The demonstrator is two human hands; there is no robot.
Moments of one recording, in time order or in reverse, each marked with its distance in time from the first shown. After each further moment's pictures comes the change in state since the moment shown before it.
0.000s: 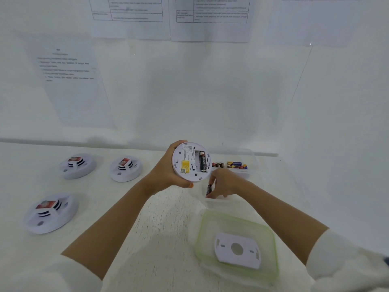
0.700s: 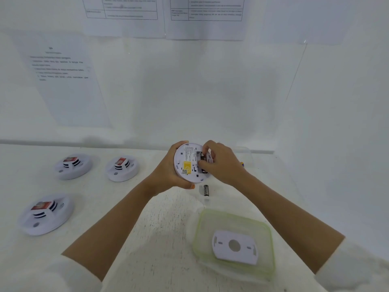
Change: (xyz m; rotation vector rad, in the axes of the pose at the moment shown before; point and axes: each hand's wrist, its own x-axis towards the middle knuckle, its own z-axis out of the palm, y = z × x) left_hand 0.000 0.000 0.011 -0.037 -0.032 0.013; right_hand -0.032 -0.028 -0.021 0.218 0.597 -0.305
